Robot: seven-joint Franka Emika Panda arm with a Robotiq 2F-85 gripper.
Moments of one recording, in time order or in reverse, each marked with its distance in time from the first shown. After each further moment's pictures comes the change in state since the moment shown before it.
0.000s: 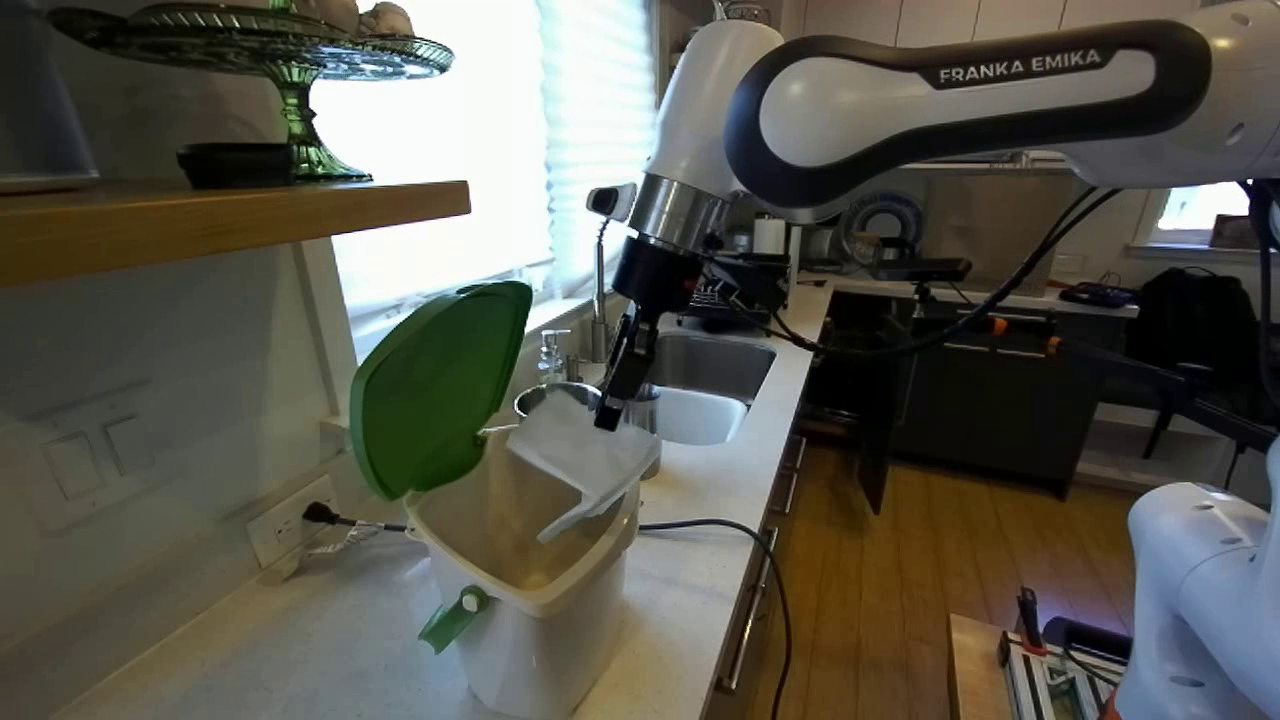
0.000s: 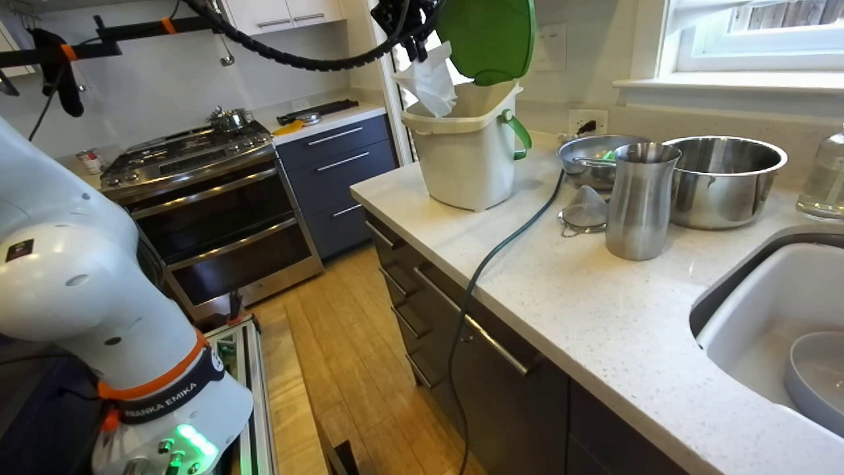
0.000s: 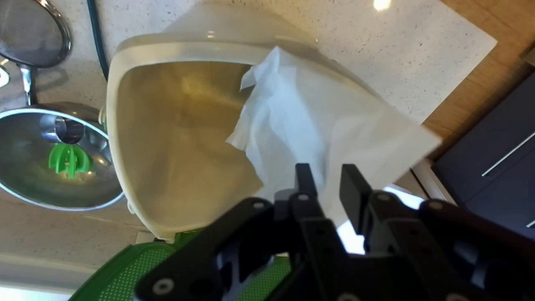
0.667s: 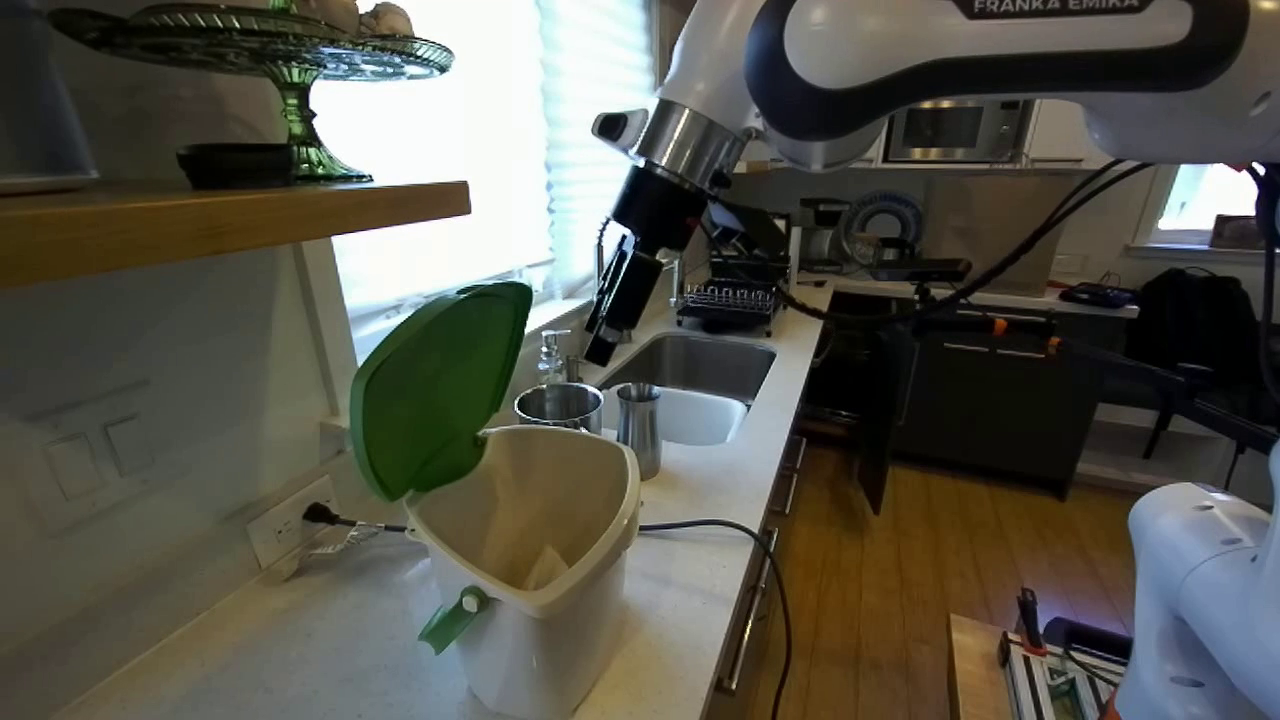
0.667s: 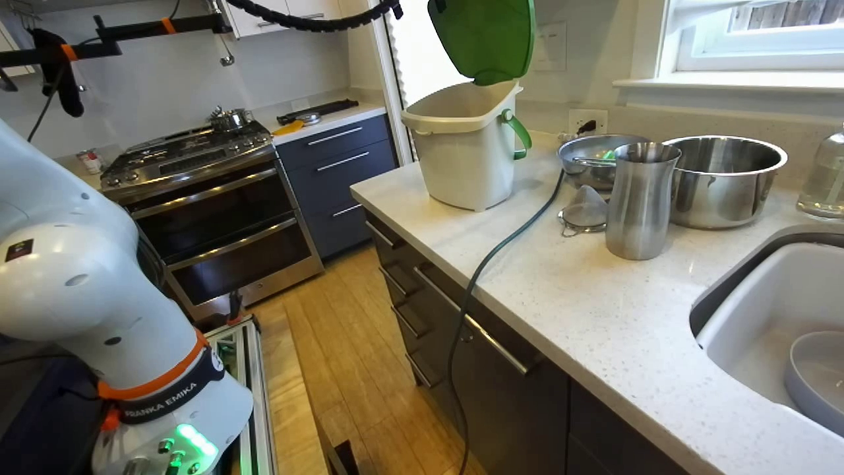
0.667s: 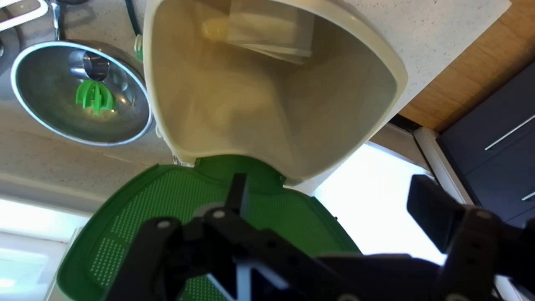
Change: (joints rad) arm -0.001 -0.014 -0.014 0.094 0.004 0.006 -0.043
